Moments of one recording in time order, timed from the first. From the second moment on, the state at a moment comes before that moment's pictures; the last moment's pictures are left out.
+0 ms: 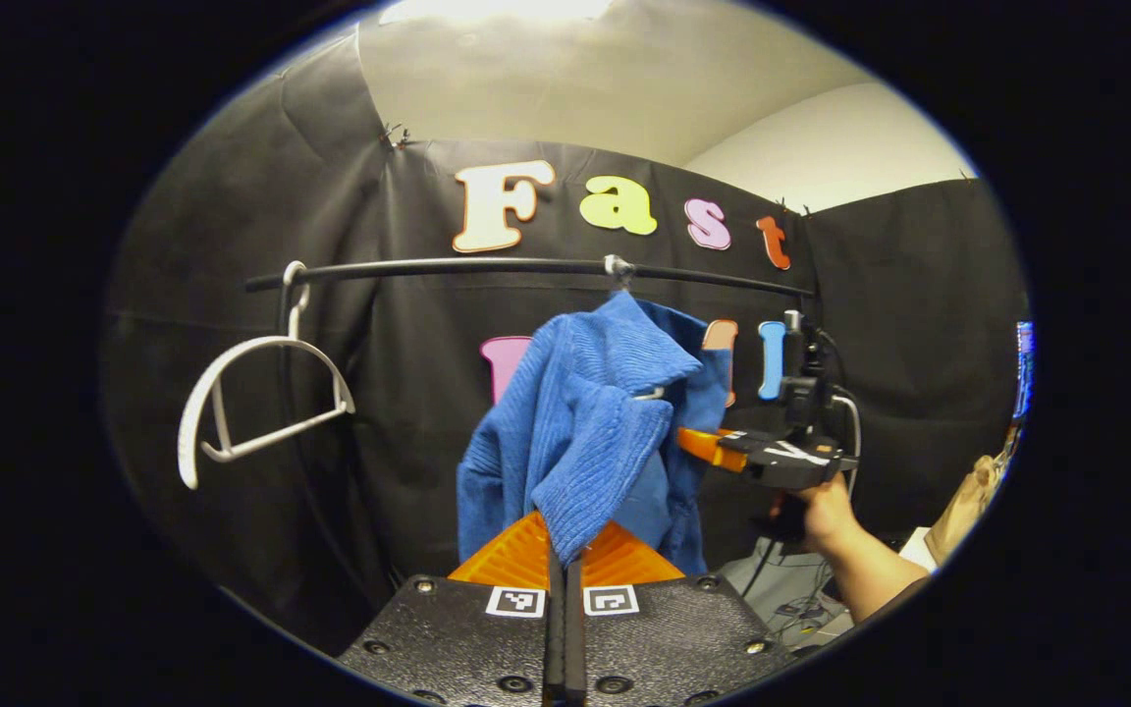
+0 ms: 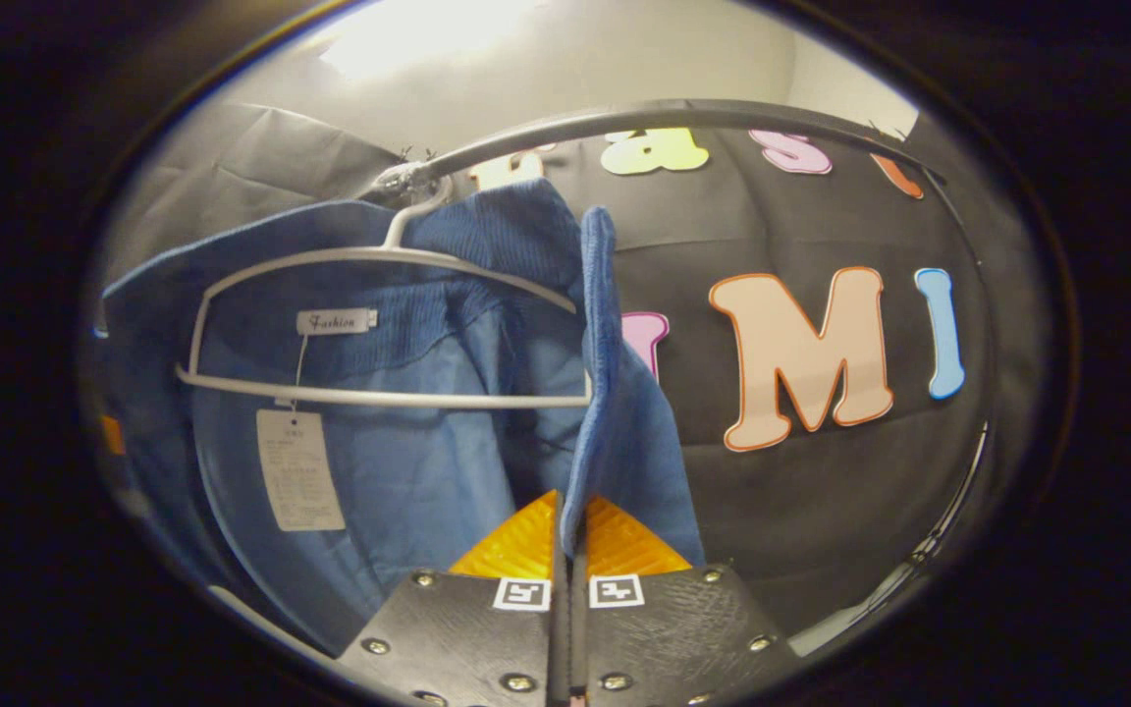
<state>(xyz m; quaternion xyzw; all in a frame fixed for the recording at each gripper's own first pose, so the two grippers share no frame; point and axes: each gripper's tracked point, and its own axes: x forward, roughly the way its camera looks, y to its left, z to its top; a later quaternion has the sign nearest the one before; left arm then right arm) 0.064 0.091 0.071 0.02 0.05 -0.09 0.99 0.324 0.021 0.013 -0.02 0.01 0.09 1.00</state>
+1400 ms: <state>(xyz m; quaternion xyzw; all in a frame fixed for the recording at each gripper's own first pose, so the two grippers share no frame) 0.173 0.213 0.162 0.05 -0.08 0.07 0.99 0.442 -0.093 0.066 -0.05 -0.01 -0.06 1.00</state>
